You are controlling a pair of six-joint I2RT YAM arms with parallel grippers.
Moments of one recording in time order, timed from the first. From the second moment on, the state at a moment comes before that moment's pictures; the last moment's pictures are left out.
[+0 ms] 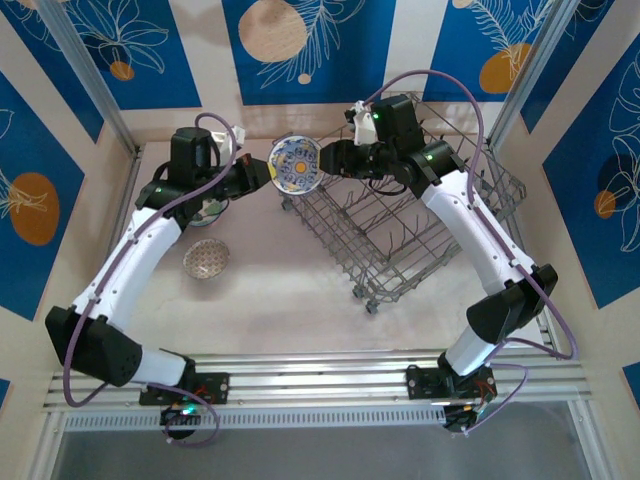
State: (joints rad) left arm -0.34 1.39 1.42 -0.52 0.54 -0.65; right arm 0.51 1.62 1.85 -0.82 -0.39 0.48
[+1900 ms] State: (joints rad) left arm -0.43 1.40 1.47 -0.53 0.48 -0.59; right arm 0.50 1.64 1.82 -0.89 -0.21 0.48
